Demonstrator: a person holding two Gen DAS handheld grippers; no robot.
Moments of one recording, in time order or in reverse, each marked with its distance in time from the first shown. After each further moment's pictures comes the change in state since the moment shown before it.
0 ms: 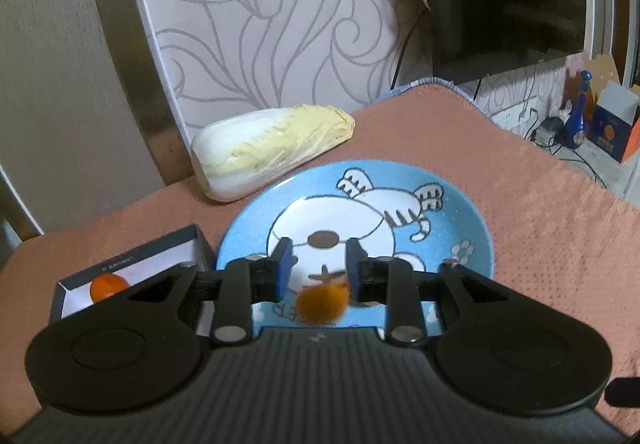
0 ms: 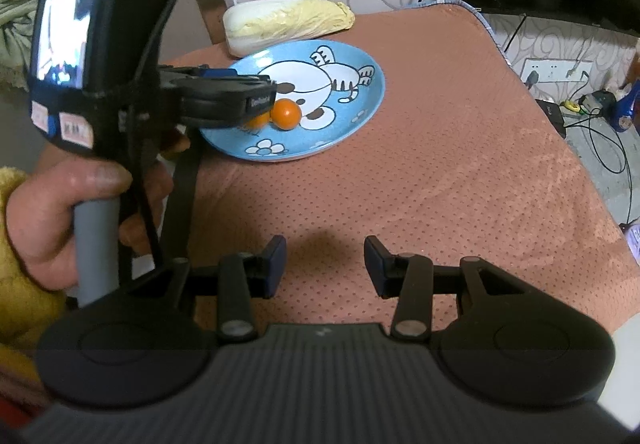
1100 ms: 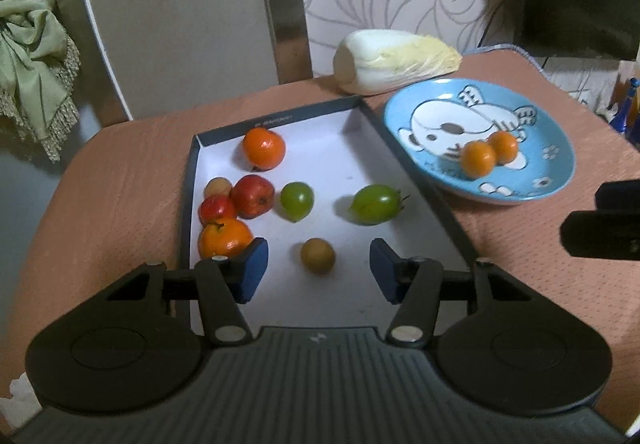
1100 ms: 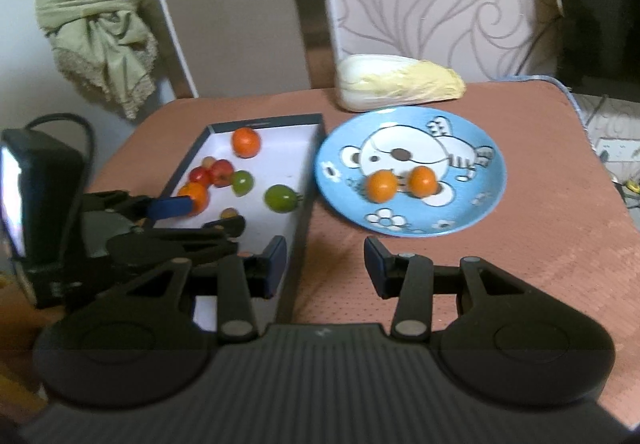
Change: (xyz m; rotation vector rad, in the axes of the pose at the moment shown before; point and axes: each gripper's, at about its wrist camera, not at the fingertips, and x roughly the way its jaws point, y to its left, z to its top) left arm -0.070 0.106 -0.093 -0.156 0.141 0.123; right arm 0.004 0.070 0.020 -0.176 -0.141 0.182
